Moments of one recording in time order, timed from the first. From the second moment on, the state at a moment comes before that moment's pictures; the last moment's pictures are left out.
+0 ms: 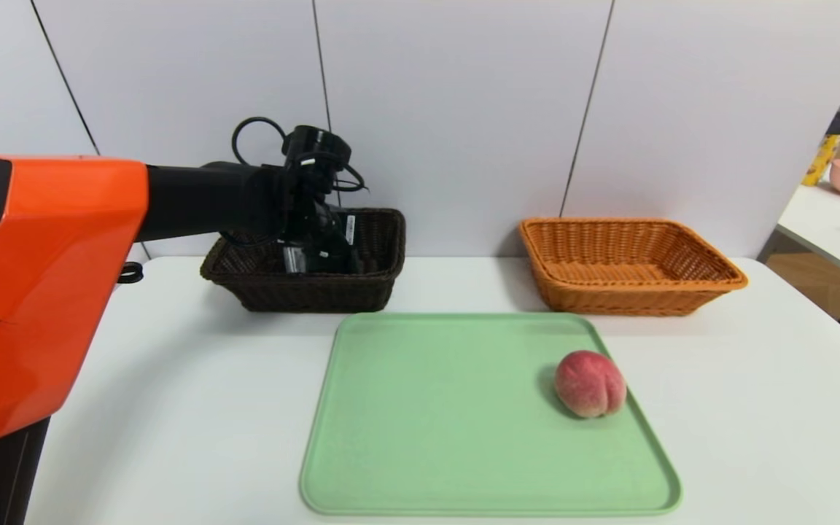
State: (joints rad) left arm -0.40 2.22 -1.92 0.28 0.34 -0.20; right arm 0.00 0.00 0.00 0.00 0.00 -0.01
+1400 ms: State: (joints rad) left arm -0.39 1.98 -1.76 0.37 0.26 -0.19; right arm 0.00 0.00 0.00 0.00 0.00 -0.01
